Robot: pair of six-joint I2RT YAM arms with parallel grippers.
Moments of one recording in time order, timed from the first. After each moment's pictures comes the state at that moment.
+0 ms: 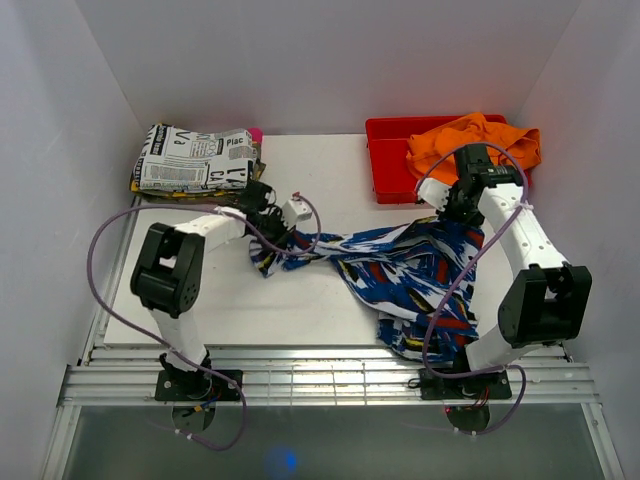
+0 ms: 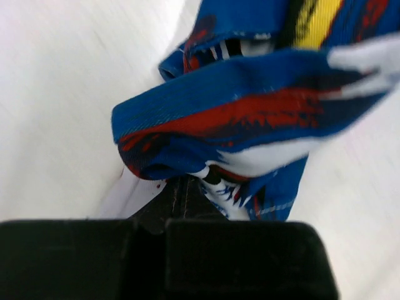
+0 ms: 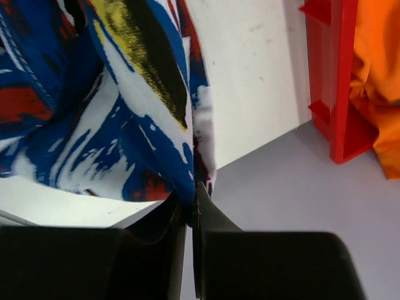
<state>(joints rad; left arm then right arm) -0.37 1.89 1.21 -0.34 0.41 0.61 0.10 1.54 1.40 -1.06 0.10 -1.15</state>
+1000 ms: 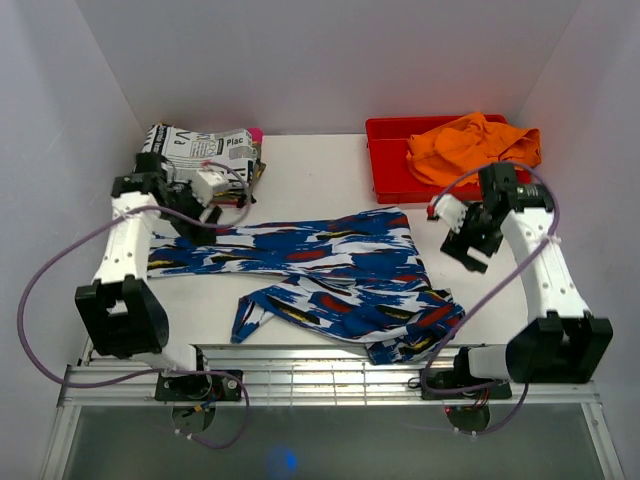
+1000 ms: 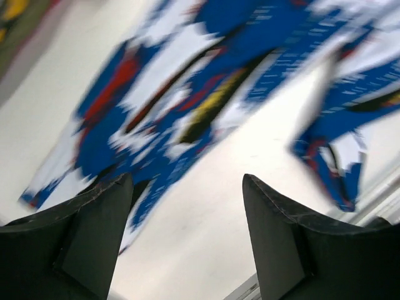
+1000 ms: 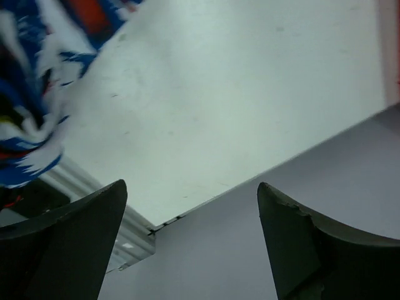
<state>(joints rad) 0.23 1.61 1.49 -1.09 0.50 0.89 0.02 1.45 1.45 -1.26 -0.10 -1.08</state>
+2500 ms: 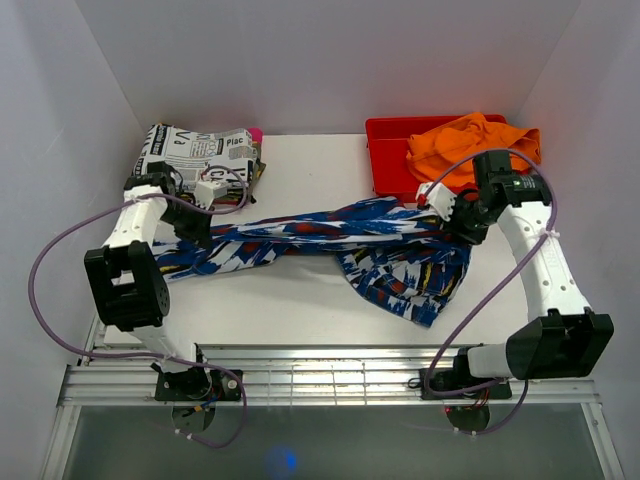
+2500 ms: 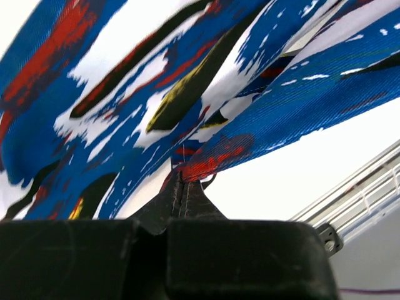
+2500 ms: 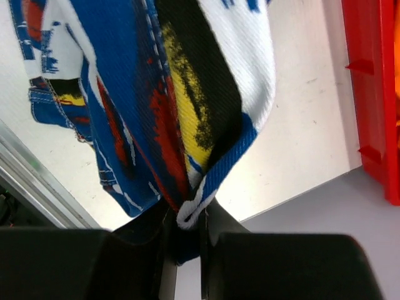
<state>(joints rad) 0.14 1.70 1.37 -1.06 0.45 0.69 0.05 1.37 1.41 -1.26 -0.26 -1.14</state>
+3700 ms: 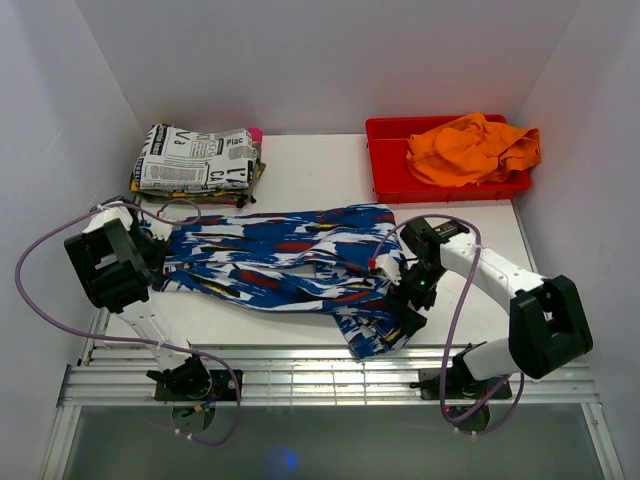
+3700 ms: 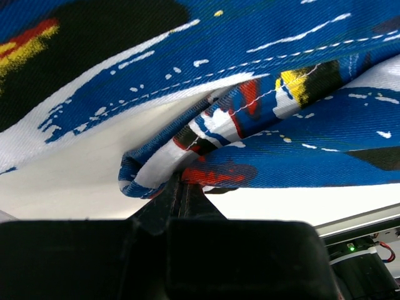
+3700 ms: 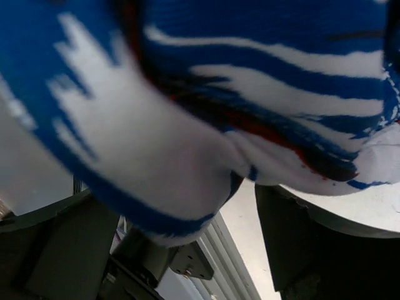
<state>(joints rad) 0.48 1.92 1.31 -1.02 0.14 0.78 0.49 1.39 0.92 -1.17 -0.44 -0.74</state>
